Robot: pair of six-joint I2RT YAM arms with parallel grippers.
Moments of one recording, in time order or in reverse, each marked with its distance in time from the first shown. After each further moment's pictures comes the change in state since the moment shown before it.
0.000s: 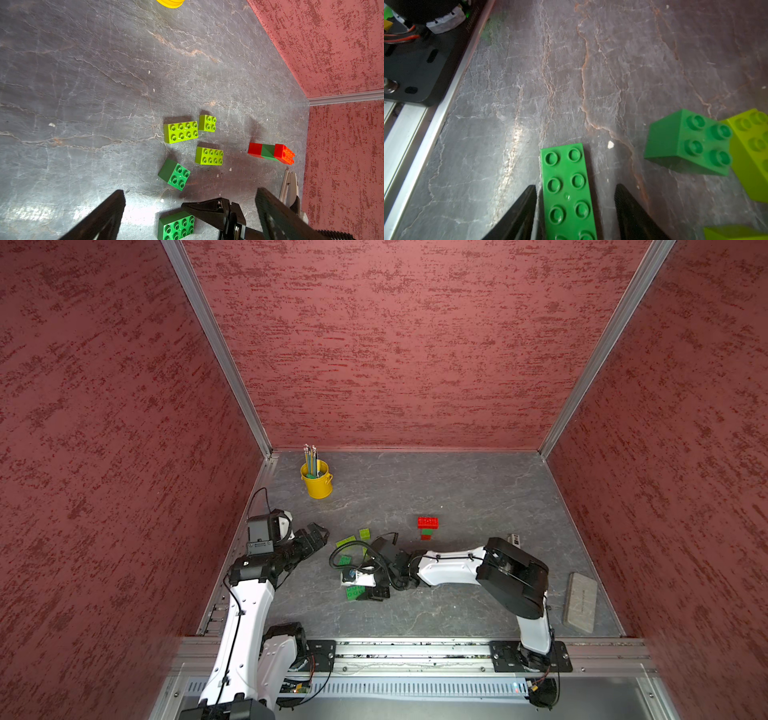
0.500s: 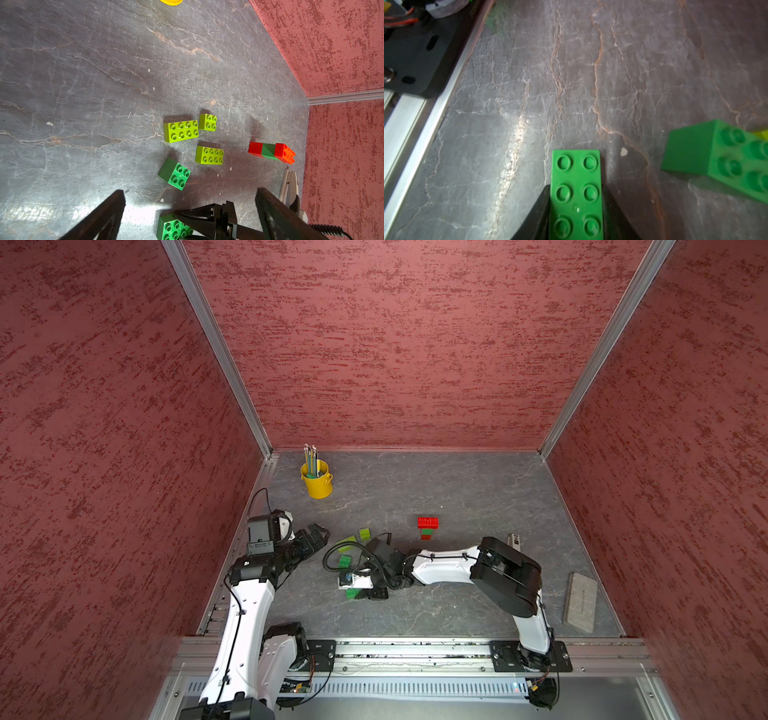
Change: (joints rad) left arm 0.000 -0.001 -0.005 0.003 0.003 0.000; right arm 0.012 0.038 0.053 -0.071 -0.007 -0.052
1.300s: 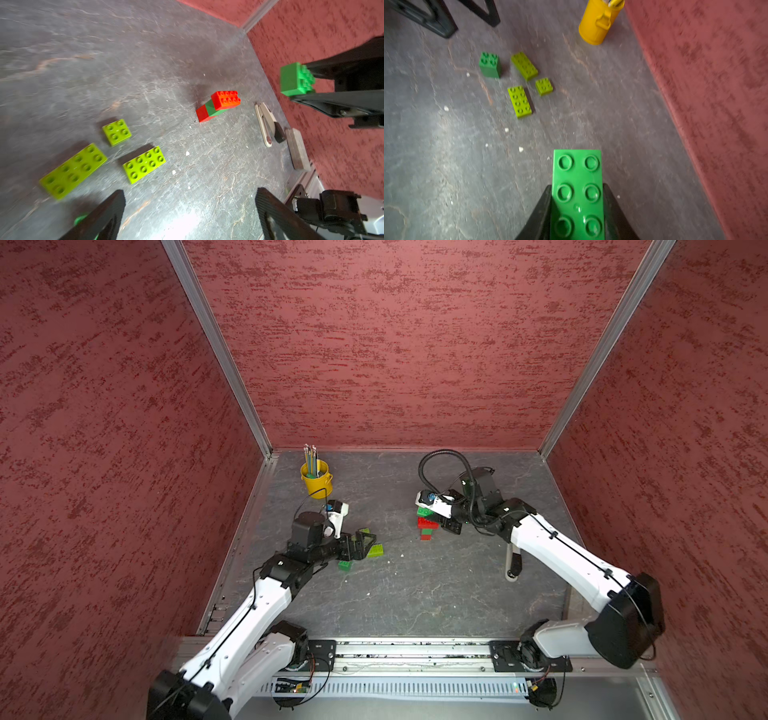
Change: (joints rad) left arm -0.520 0.119 -0.087 0.455 -0.019 0.143; right arm -0.584 -0.605 -0.031 -0.469 0.050 -0.219
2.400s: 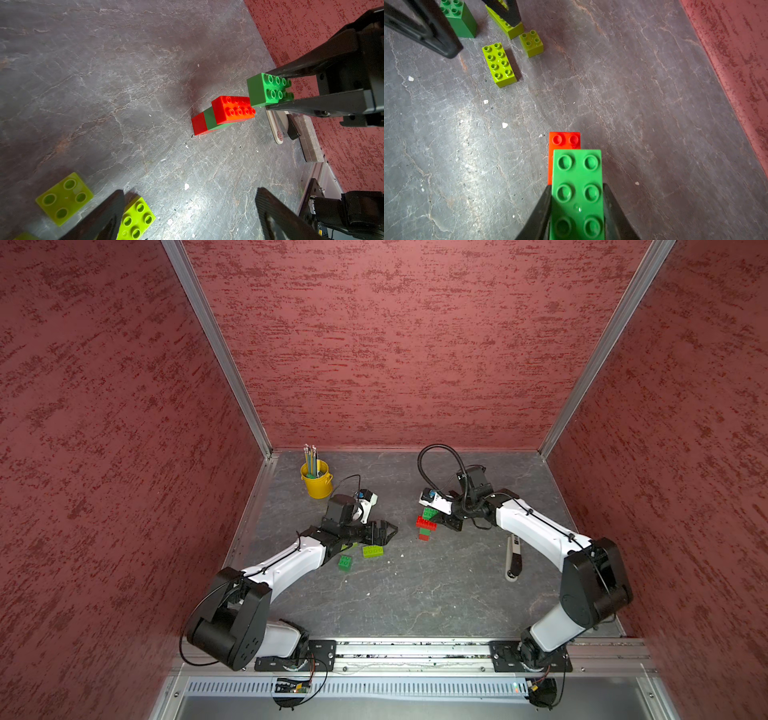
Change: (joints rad) left arm -0.047 0.421 0.113 0.257 0.058 0.043; right arm -0.089 0.185 0.027 0.031 -0.068 -0.003
